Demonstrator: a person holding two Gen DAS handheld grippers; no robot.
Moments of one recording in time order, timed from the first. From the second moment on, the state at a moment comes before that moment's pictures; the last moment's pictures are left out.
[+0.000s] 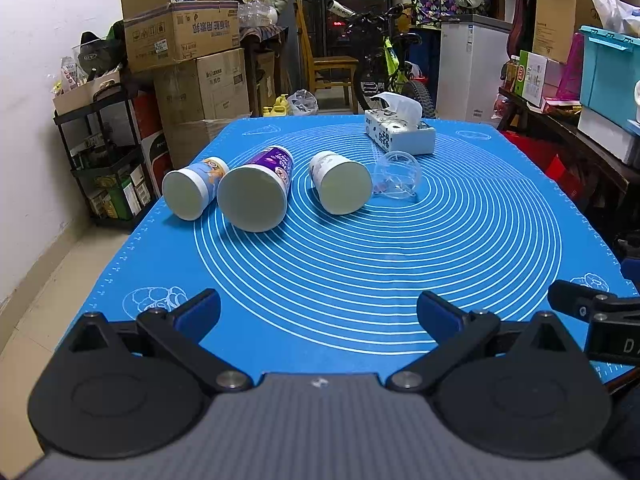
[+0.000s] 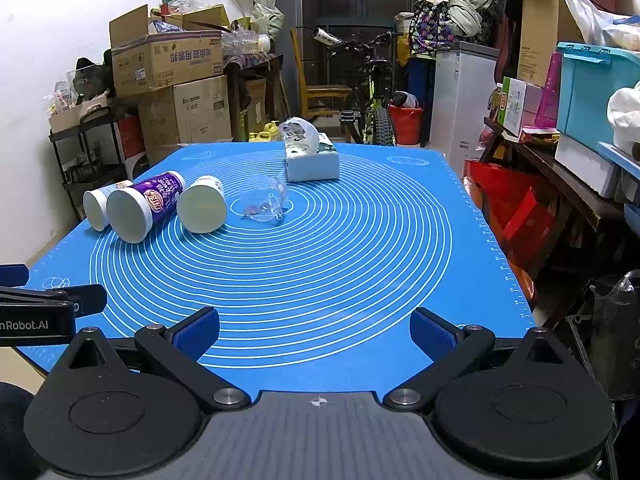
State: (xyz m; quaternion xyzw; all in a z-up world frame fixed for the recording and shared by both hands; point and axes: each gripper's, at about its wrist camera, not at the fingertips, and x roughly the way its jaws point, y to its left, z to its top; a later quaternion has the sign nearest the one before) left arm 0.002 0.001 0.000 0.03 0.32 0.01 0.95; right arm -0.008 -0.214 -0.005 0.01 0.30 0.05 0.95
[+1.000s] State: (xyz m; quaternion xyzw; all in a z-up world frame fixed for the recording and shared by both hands) left arm 0.054 0.052 0.003 0.04 0.30 0.04 0.95; right arm 0.021 -0.213 0.009 0.01 0.28 0.05 0.96
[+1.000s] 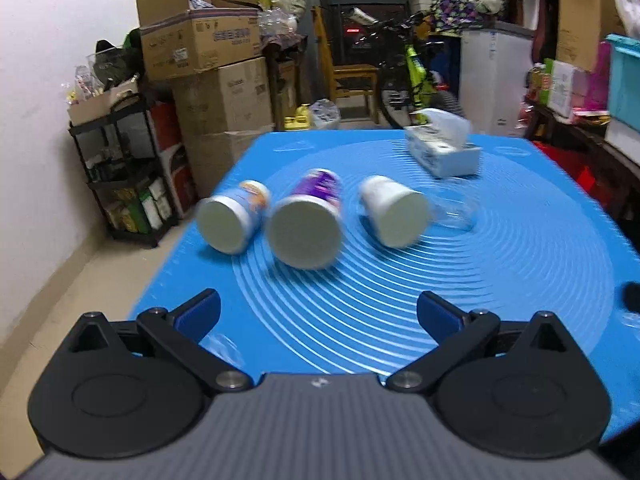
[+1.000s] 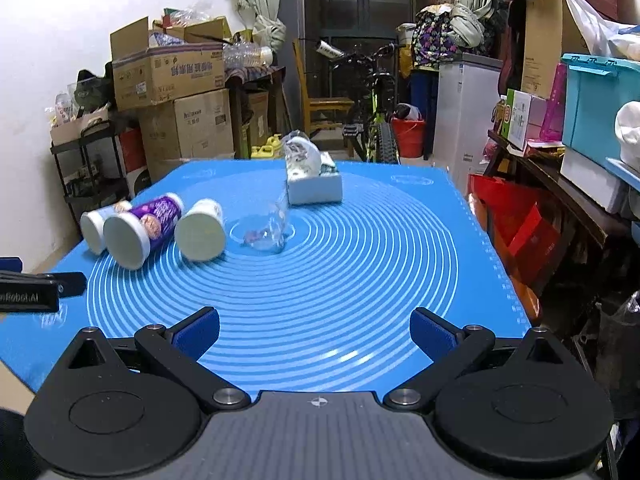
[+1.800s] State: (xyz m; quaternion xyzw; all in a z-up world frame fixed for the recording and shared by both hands) left arm 0.224 0.186 -0.016 0.04 0.35 0.02 0.93; right arm 0.069 -0.231 -0.013 0.03 0.30 0.00 0.95
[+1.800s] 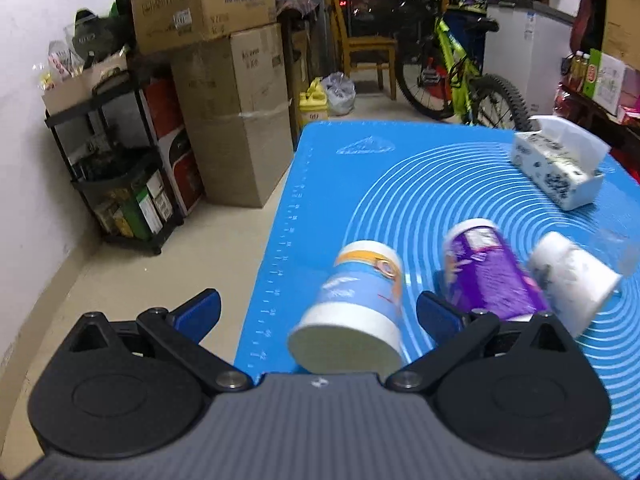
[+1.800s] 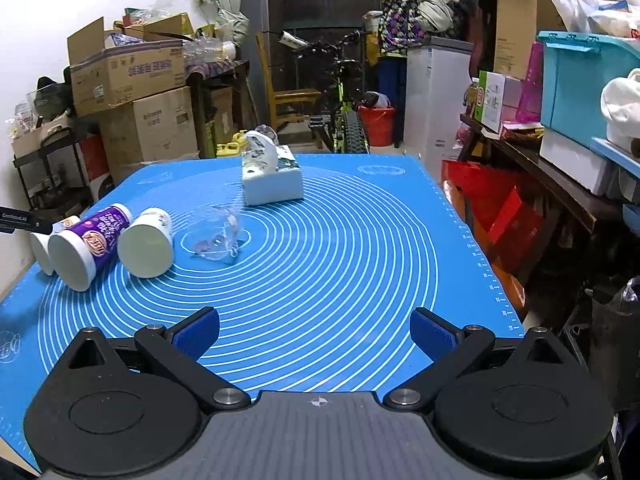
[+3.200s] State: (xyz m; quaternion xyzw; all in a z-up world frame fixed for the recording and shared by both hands) left arm 0.130 0.102 0.044 0.05 0.30 -0.11 0.95; right arm 0.058 -0.239 -0.003 0.04 0.29 0.01 0.96
